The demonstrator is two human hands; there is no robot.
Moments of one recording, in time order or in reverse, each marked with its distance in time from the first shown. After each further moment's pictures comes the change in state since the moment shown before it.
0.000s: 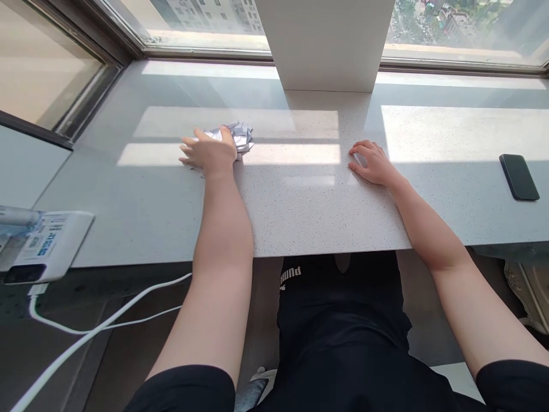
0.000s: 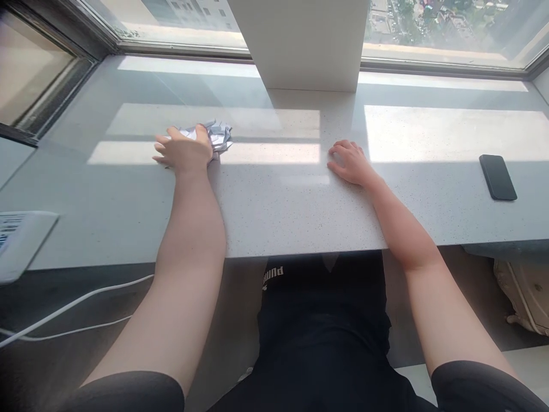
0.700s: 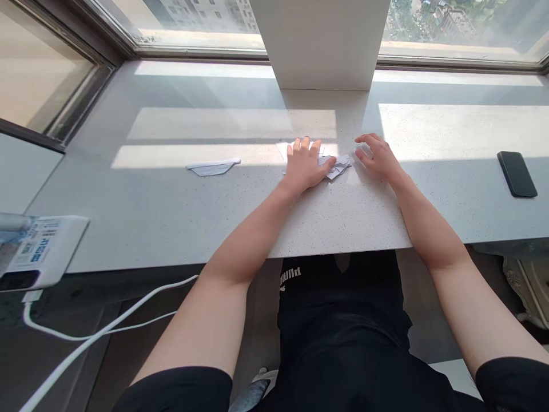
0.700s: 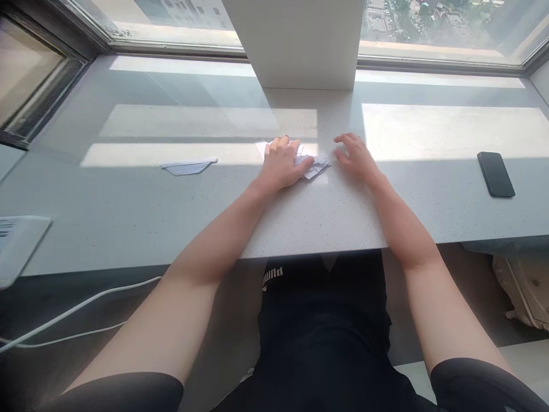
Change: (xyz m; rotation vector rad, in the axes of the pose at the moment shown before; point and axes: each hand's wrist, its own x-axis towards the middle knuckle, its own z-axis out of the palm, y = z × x) left_hand -0.004 0.060 0.124 -0.009 -0.107 0.243; right_hand 0.003 0.016 -0.006 0.087 0.177 0.026
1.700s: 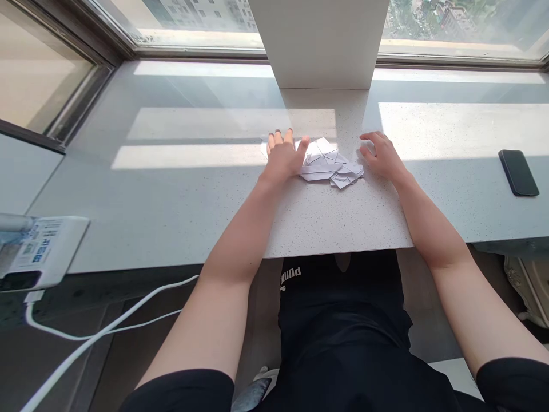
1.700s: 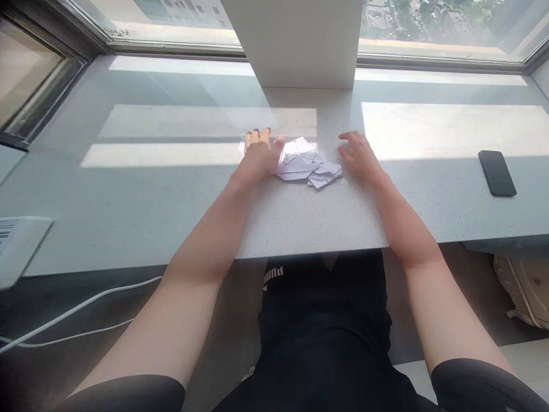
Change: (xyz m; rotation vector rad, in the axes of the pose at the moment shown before) left_hand 0.011 -0.033 -0.035 -0.191 0.040 -0.291; right_hand -0.003 -0.001 -0.007 -0.006 0.021 0.072
